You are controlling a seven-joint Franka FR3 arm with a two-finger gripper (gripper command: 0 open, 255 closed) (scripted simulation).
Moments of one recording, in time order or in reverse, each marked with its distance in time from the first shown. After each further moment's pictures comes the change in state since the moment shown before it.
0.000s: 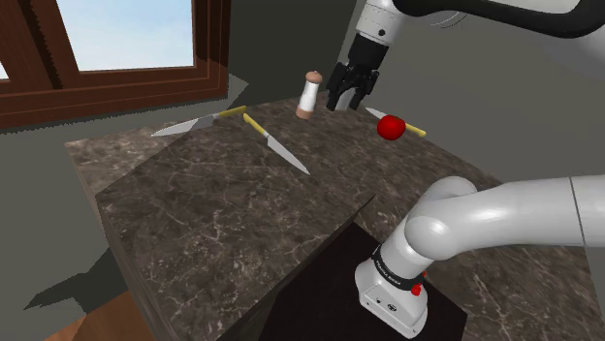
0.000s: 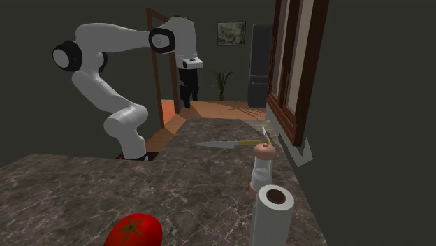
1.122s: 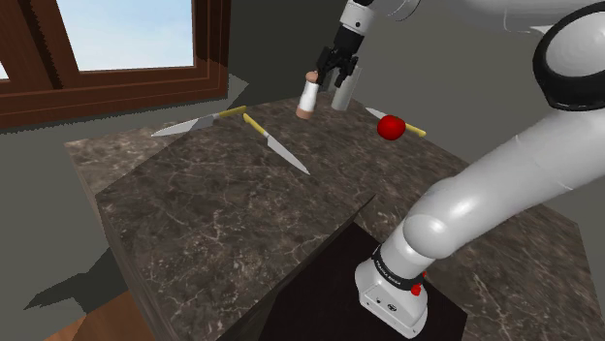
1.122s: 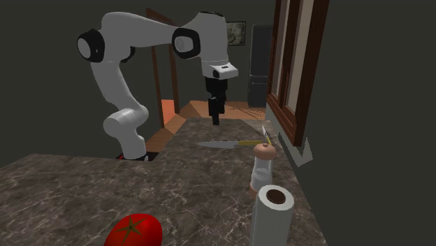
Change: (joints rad) arm -0.036 0.493 -0.226 0.358 0.003 0.138 -0.272
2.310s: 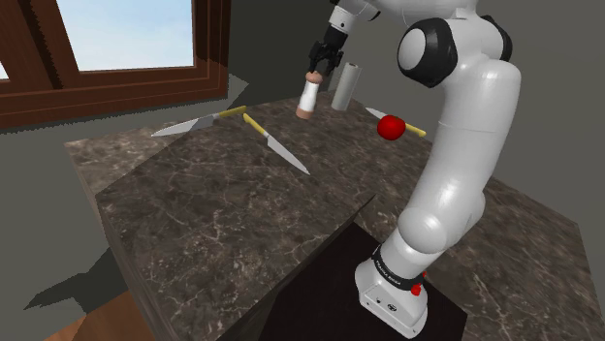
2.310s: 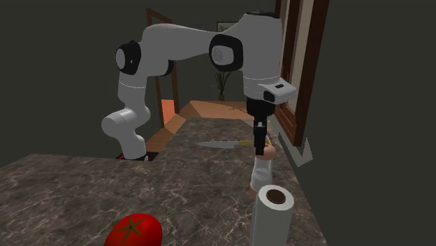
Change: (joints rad) arm -0.136 0.618 -0.116 0.653 0.239 -0.096 -0.264
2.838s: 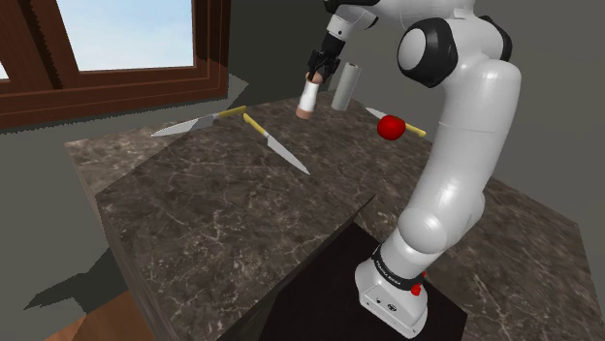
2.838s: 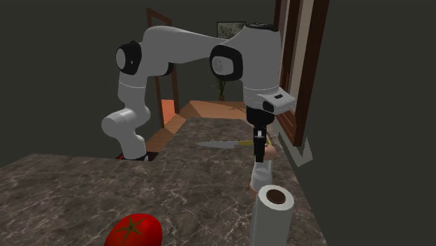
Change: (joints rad) arm 0.005 -0.001 0.002 -0.061 0.003 0.060 -0.013
